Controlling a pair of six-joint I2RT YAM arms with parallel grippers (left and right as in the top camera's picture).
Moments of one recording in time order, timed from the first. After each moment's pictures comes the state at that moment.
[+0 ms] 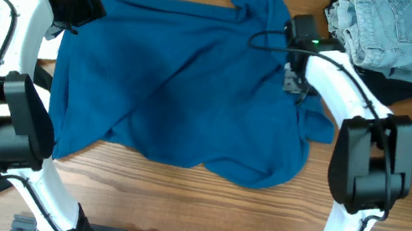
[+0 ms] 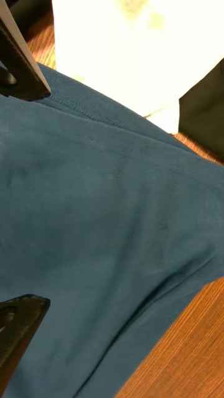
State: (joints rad) left arm 0.20 1.99 1.66 -0.81 0.07 -0.38; right arm 0.25 2.09 1.54 -0.86 0.40 0.20
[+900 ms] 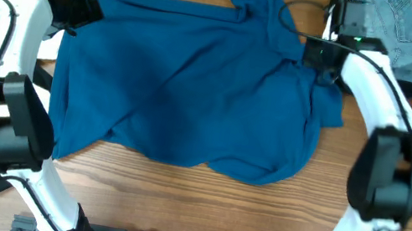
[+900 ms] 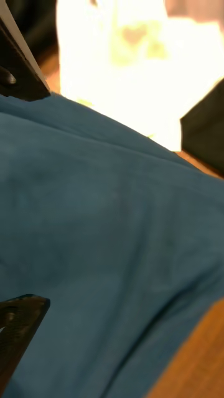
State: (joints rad) left arm 0.21 1.98 1.67 -0.86 0.02 -0.32; right arm 0.09 1.97 1.57 -0.62 0.07 0.12
